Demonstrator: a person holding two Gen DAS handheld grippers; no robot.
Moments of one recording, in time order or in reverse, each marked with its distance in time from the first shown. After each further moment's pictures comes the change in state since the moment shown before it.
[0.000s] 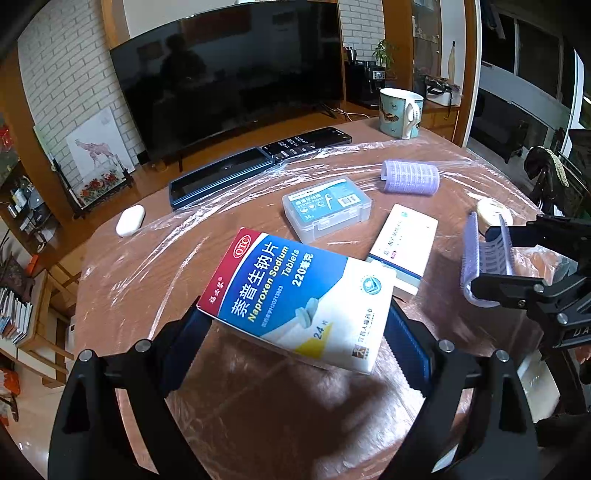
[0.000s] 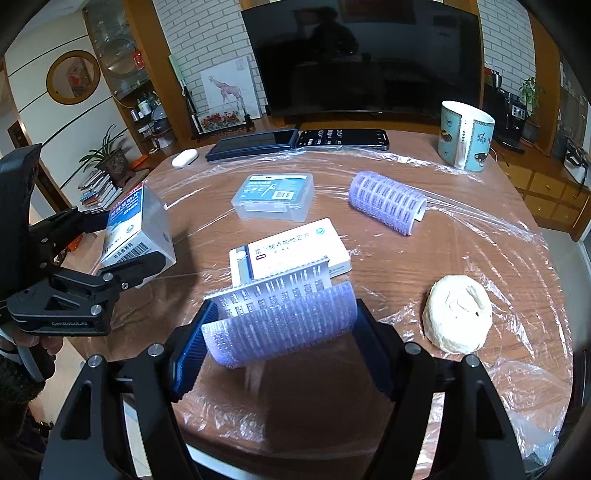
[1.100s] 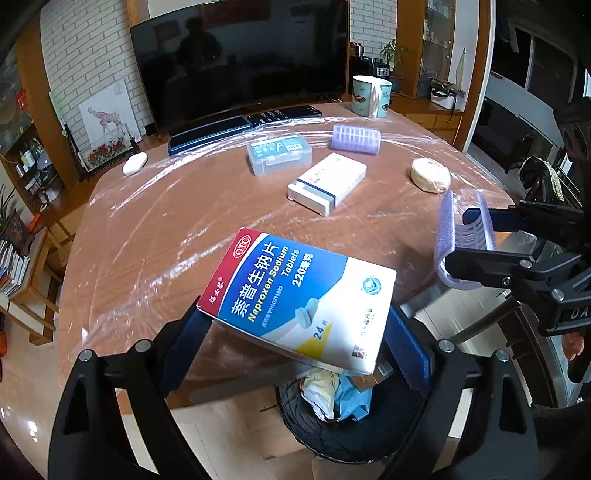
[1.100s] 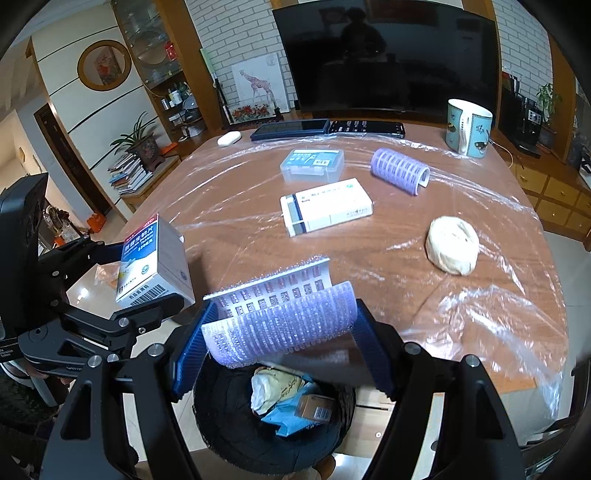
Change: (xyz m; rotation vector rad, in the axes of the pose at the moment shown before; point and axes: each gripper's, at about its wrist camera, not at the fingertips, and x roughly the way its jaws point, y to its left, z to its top) left arm -0.059 -0.064 -0.068 -0.100 0.042 -0.012; right arm -0.065 0.016 -0.061 -0.057 0.021 0.090
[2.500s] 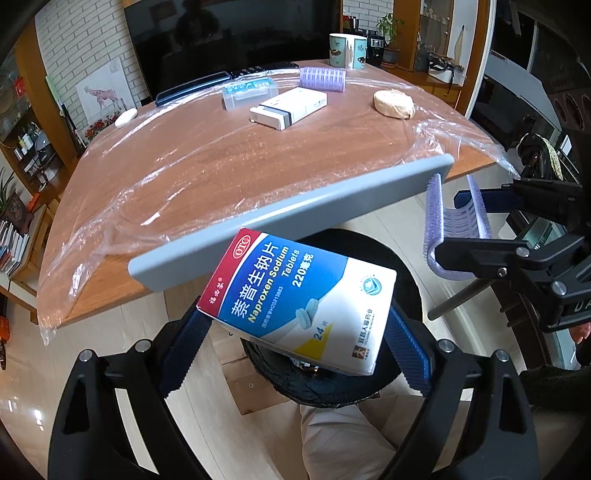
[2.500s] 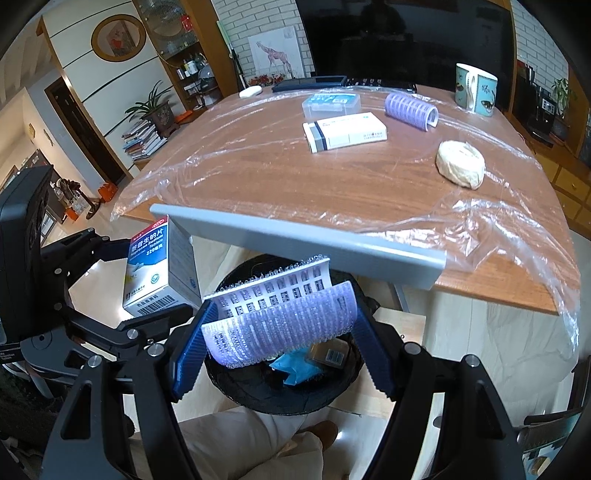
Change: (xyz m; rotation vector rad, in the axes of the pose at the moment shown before) left arm -0.010 -0.046 -0.071 -0.001 0.108 0.004; right arm -0.007 0.008 -0.068 -0.039 0.112 0.037
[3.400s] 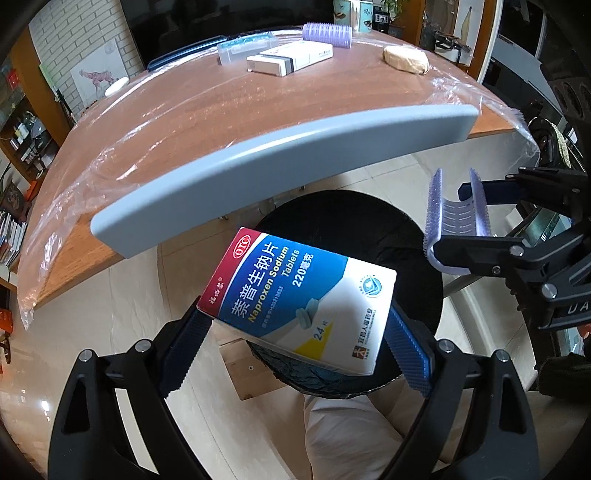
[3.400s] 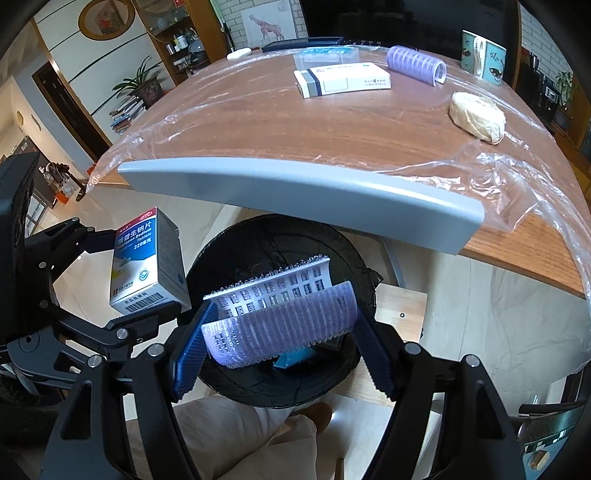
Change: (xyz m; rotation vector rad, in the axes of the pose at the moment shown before) left arm 0.042 0.002 -0.016 0.000 0.098 0.012; right arm 0.047 -0.008 -0.011 0.002 0.103 -0.036
